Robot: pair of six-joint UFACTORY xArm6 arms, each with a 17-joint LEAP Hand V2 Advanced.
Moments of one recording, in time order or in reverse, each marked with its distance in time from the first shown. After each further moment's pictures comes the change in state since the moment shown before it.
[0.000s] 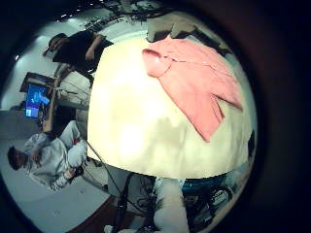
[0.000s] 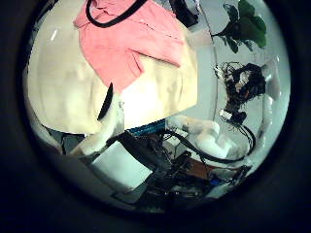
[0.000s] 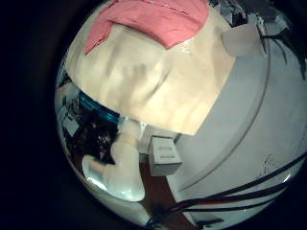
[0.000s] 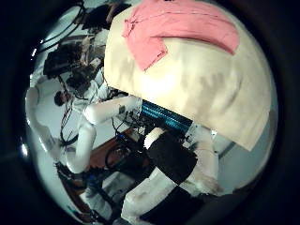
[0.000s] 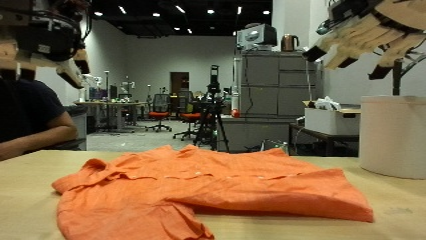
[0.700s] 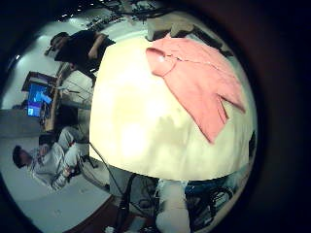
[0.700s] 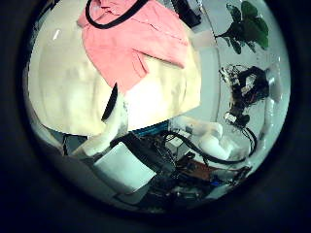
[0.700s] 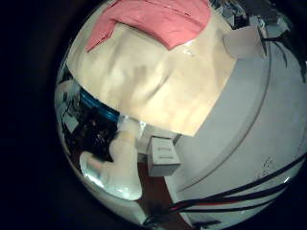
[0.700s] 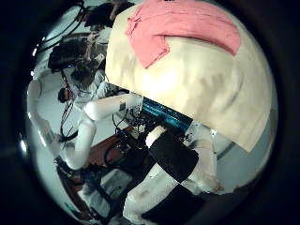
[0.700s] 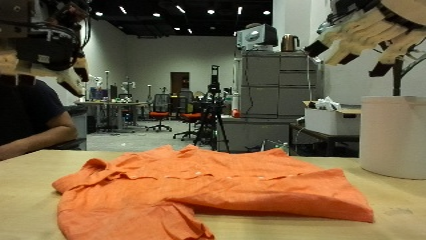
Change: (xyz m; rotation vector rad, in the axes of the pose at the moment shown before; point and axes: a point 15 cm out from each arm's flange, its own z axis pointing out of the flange) left arm 0.009 -0.001 0.020 -0.033 -0.009 0.051; right arm 0.000 0.004 0.000 -0.002 -0.004 -0.022
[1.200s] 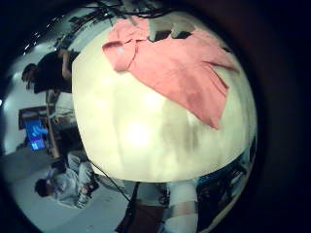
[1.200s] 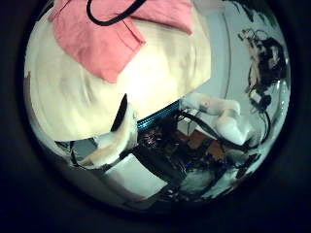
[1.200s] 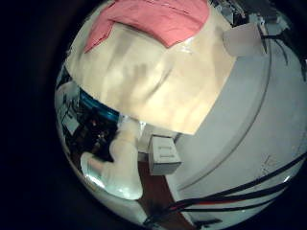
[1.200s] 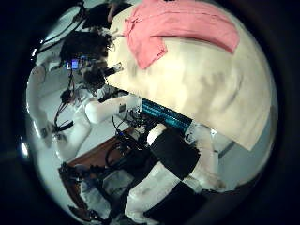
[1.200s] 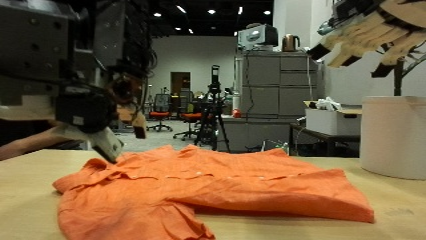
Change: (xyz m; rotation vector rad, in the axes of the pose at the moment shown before) left arm 0.052 -0.036 0.088 -0.192 -0.163 0.364; right arm 0.006 -0.010 -0.014 0.008 0.009 0.022
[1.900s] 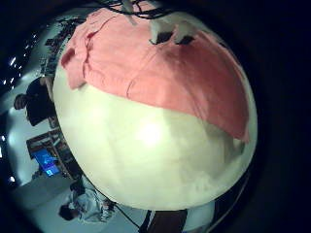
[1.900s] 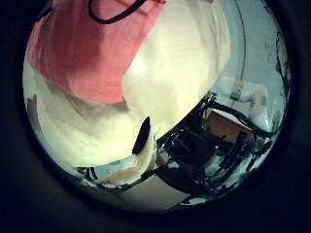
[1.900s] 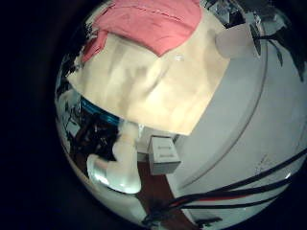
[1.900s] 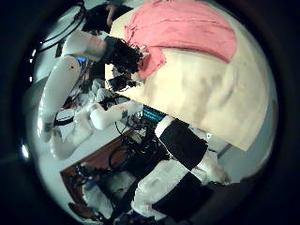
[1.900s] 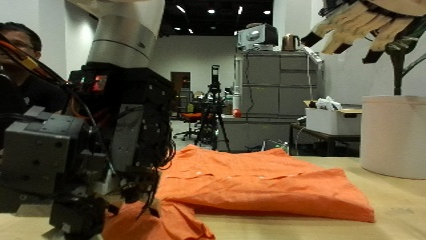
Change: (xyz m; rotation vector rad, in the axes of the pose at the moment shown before) left arm -0.005 -0.020 0.089 -0.117 -0.104 0.128; right arm 0.008 -0.011 -0.022 -0.021 -0.001 0.036
